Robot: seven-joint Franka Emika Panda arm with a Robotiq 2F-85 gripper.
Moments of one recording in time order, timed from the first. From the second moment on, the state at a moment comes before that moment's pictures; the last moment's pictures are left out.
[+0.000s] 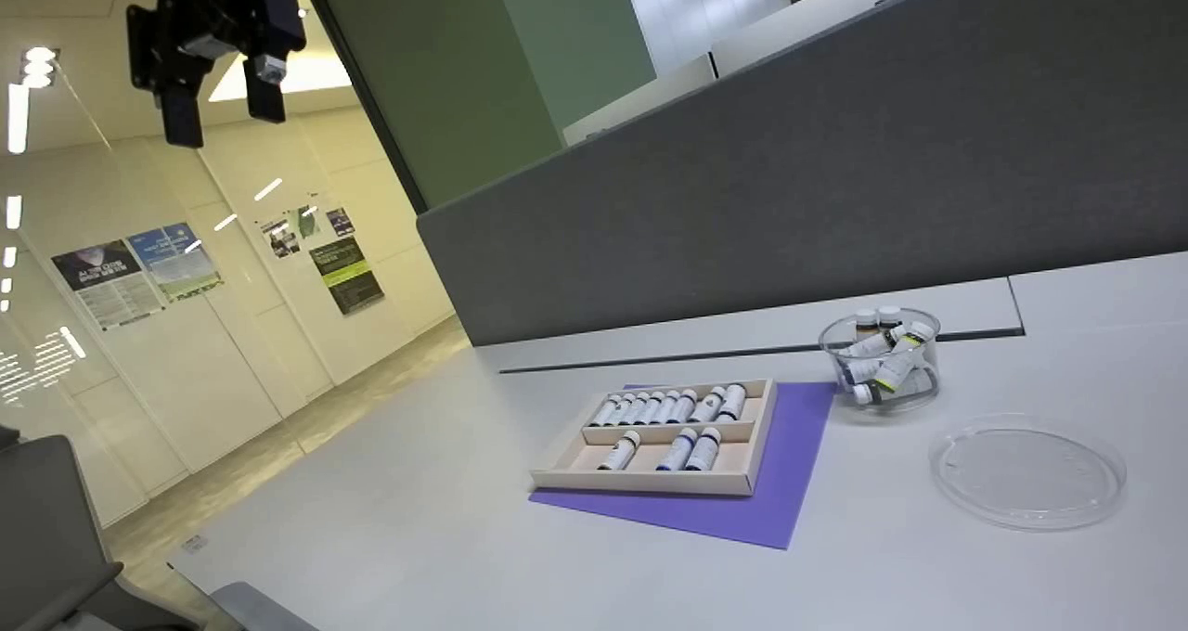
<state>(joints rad) 0.10 -0.40 -0.02 -2.10 0.13 1.40 -0.19</state>
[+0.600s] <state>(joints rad) 0.08 -0.39 -0.02 -2.10 0.13 1.48 -0.19</state>
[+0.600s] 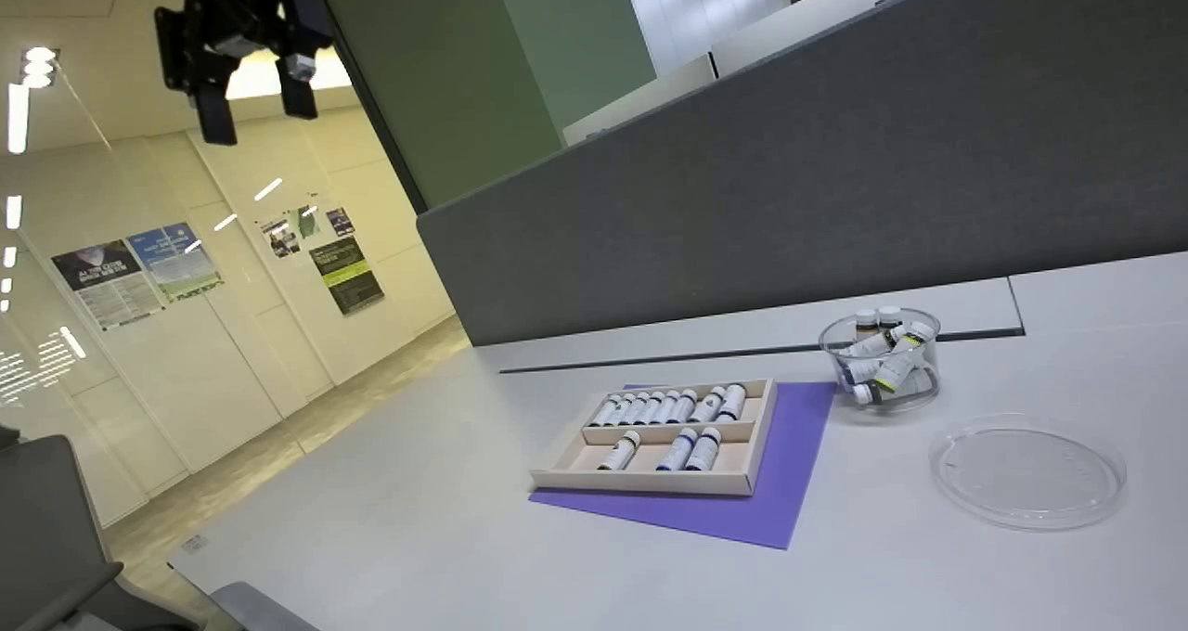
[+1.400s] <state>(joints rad) 0.01 0.05 -0.03 -1.93 0.02 1.91 -0.27</state>
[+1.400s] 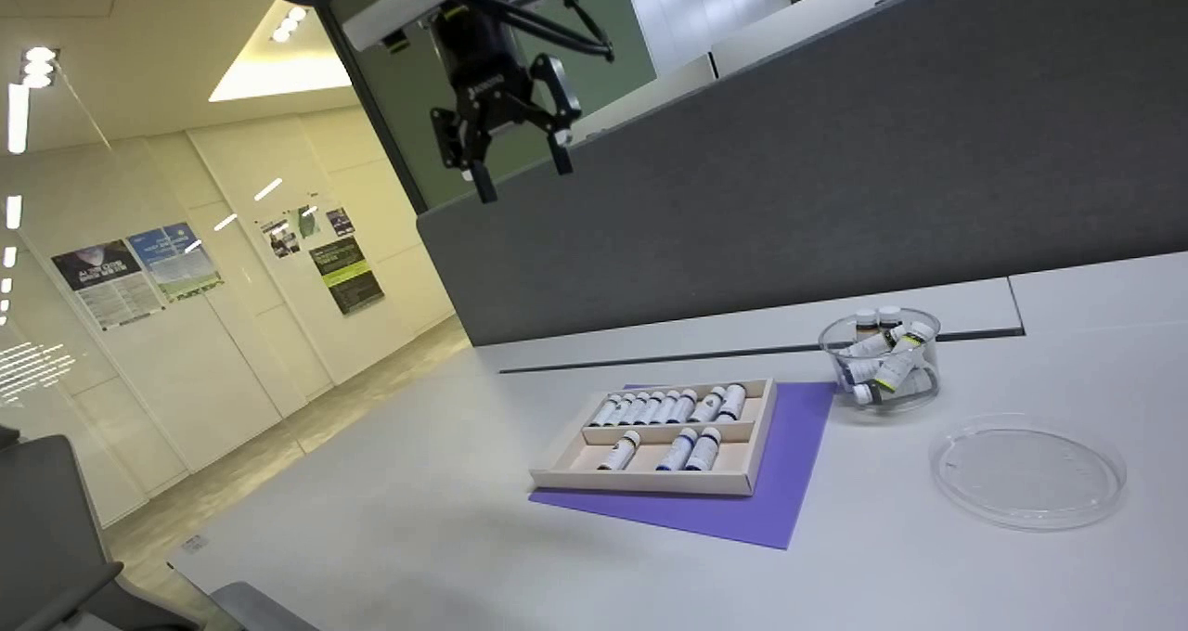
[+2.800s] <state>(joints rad) 0.00 0.26 0.00 -1.82 0.11 1.91 -0.24</state>
